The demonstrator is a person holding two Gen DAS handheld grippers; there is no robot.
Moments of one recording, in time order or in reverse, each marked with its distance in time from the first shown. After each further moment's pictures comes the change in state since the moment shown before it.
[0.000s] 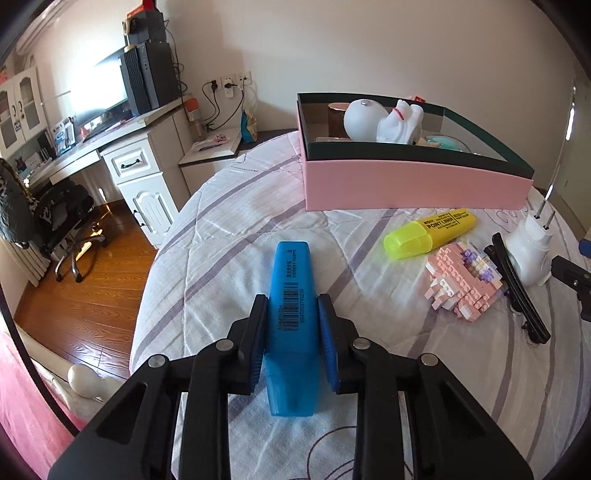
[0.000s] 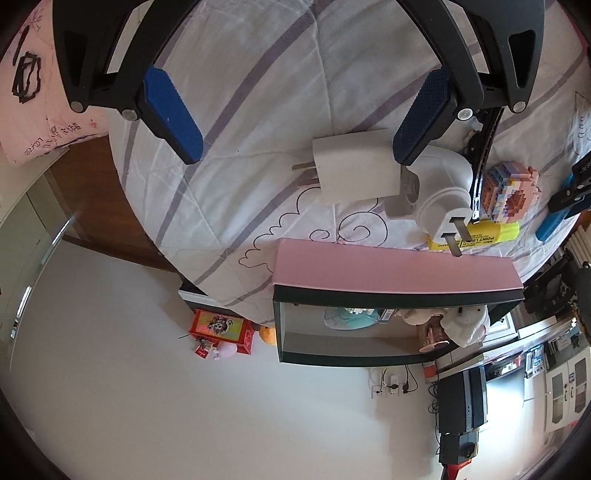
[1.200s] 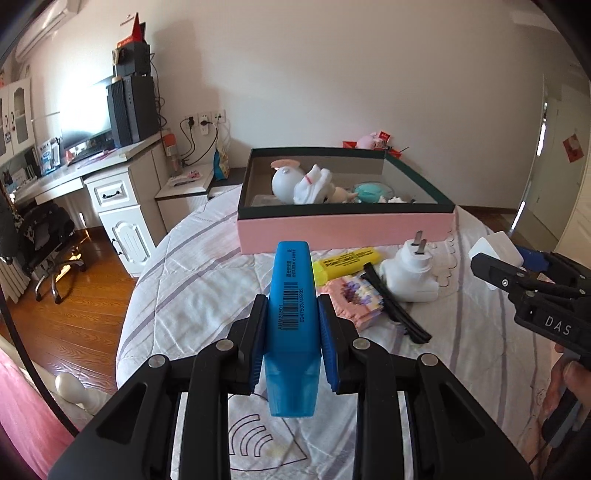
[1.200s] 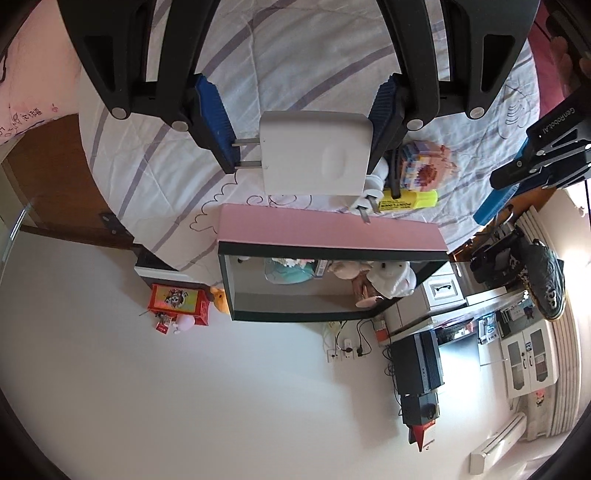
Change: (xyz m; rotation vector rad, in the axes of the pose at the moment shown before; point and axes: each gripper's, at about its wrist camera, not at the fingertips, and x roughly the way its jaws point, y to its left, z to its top) left arm -0.079 -0.046 0.003 0.009 -0.159 -0.099; right arm -0.048 0.013 0.007 0.011 -0.149 0.207
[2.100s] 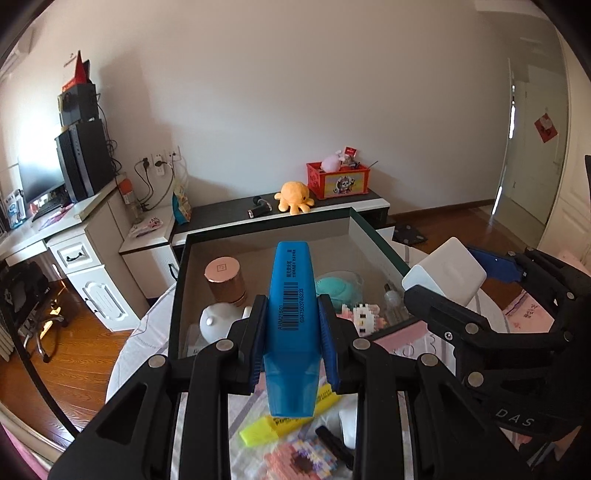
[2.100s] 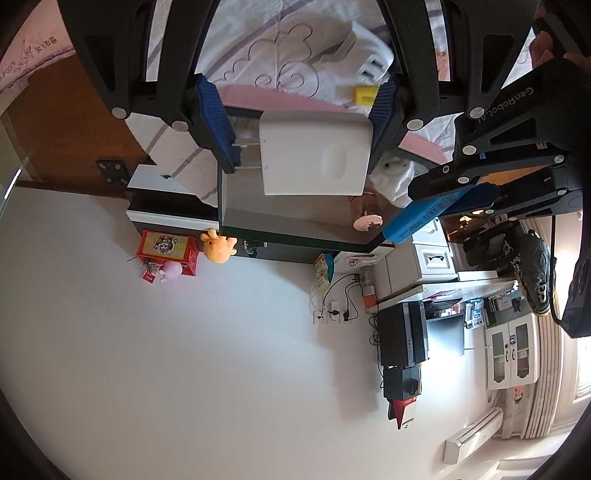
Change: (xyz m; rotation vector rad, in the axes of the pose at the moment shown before) left arm 0.077 -0.050 0.142 0.124 -0.014 -0.091; right arm 0.023 -0.002 0.093 -0.093 -0.112 0.017
